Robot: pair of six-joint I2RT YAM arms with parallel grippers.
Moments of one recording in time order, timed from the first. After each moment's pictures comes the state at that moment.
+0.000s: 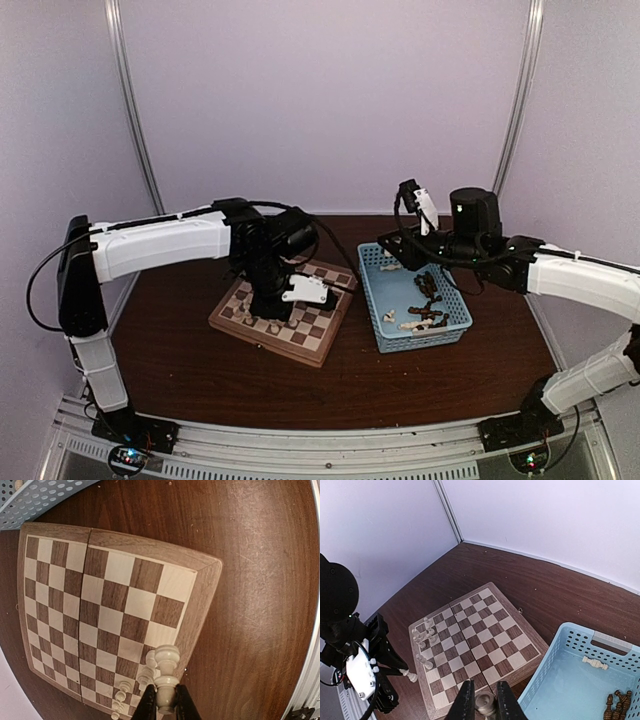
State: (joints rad) left arm -0.95 1.85 1.62 -1.11 -0.03 0.75; right arm 0.69 1.28 0.96 -0.01 -0.17 0.23
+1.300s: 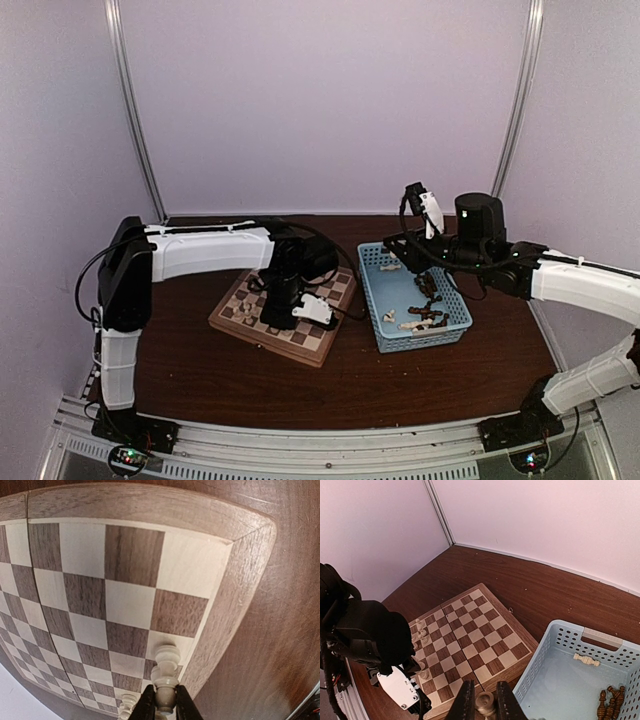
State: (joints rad) left arm -0.96 2.09 1.73 -1.20 -0.18 0.81; right arm 0.68 1.25 0.90 0.02 -0.12 0.23
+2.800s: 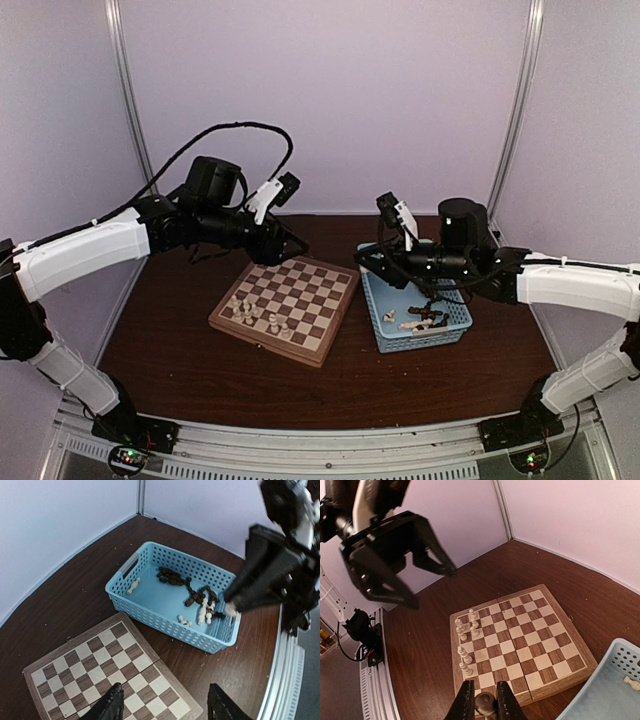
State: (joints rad) left arm -0.78 1.48 1.33 -0.41 0.32 0.07; right arm 0.75 1.32 0.91 0.13 -0.35 0.20
